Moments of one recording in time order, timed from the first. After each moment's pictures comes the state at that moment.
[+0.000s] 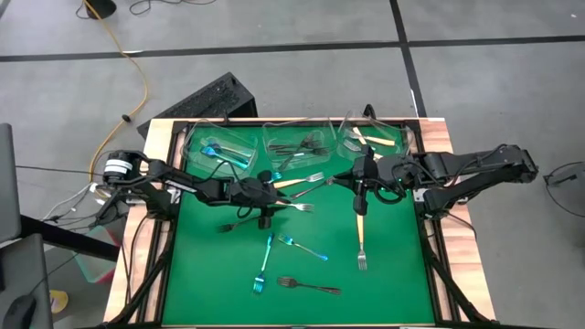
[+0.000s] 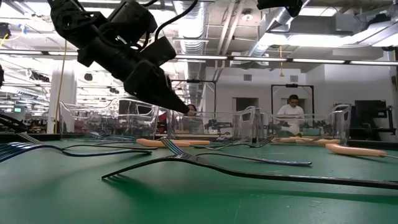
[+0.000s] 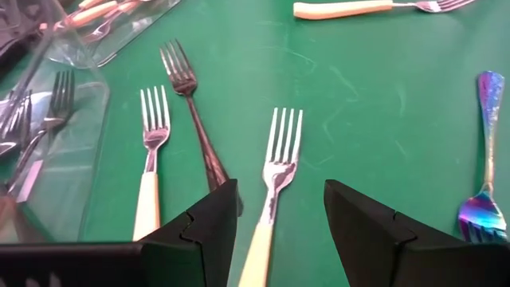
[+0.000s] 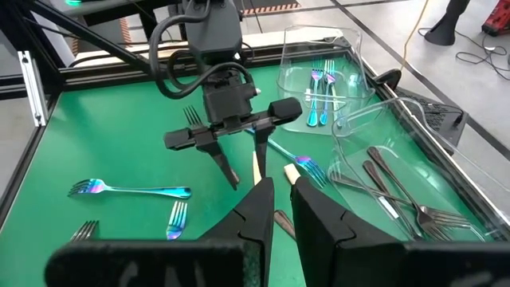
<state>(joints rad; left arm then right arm) 0.02 1.59 0.64 0.36 -0.09 0.09 0.14 1.09 1.08 -0.46 0.32 0.18</state>
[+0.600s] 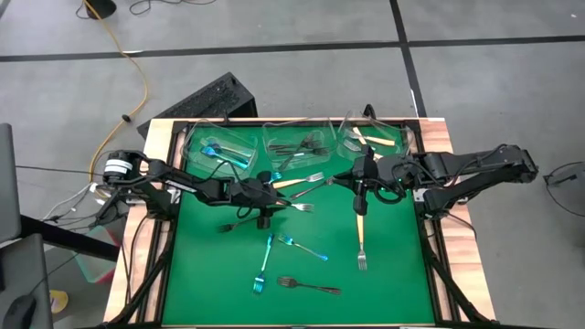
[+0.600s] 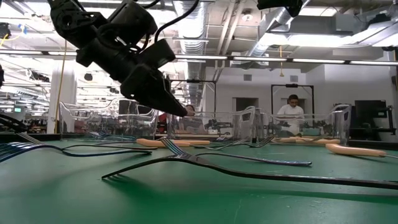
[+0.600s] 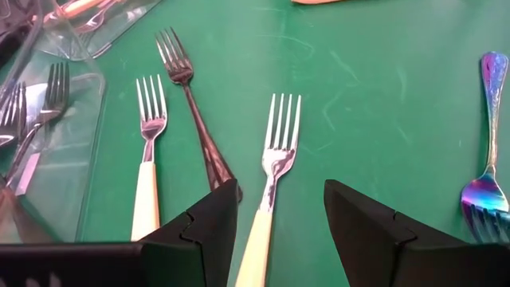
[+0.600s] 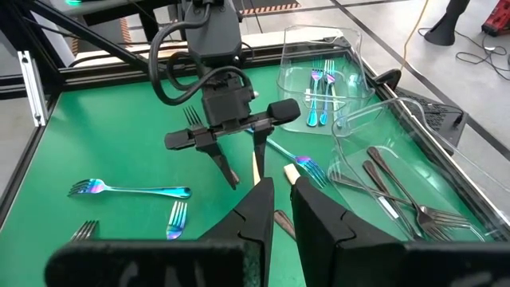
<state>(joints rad) 0.02 1.59 0.64 0.33 -0.09 0.11 0.14 1.09 1.08 -0.46 0.32 0.18</state>
